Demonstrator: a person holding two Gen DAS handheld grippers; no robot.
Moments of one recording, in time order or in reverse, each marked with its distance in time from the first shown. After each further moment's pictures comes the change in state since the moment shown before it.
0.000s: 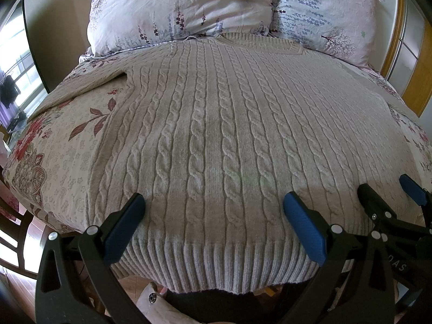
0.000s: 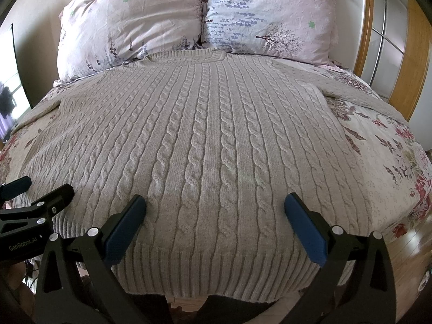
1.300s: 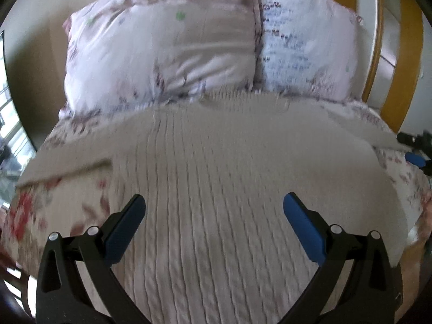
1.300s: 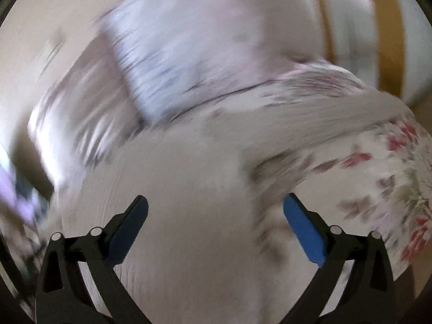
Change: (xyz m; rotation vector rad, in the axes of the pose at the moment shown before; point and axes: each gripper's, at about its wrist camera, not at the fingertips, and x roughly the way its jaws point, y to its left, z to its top) left arm -0.003 0.009 0.101 0.092 -0.192 -0.104; right arm 0.020 -0.191 0.114 0.441 -0.070 0.132
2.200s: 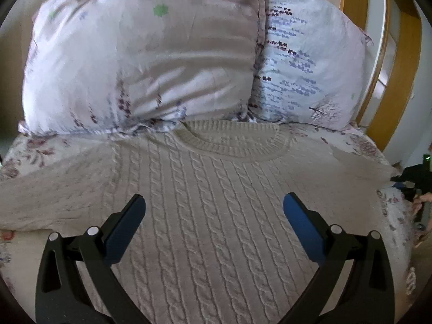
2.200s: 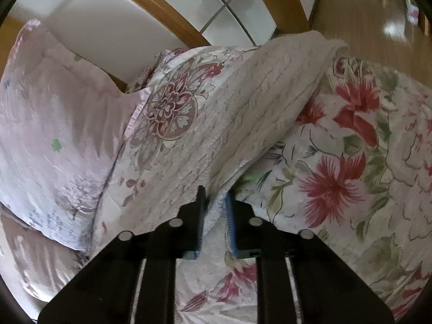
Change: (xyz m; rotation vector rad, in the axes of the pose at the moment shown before) left arm 0.087 0.011 0.062 -0.064 -0.018 -0.154; right arm 0.067 -0.189 0.071 0.606 0.005 -0.208
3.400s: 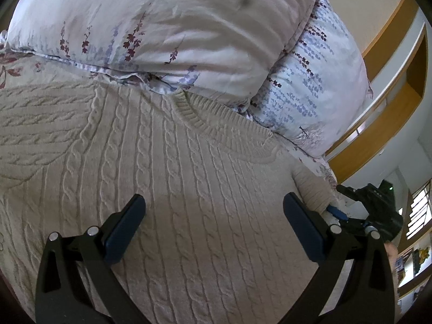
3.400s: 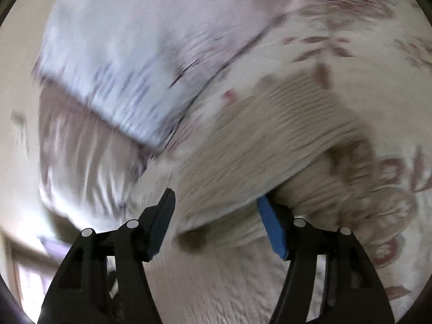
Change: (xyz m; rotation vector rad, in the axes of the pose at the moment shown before) left arm 0.040 0.058 -0.014 -0.325 0.061 -0.285; right arm 0.015 0.141 -0.141 -0.228 0.275 0.332
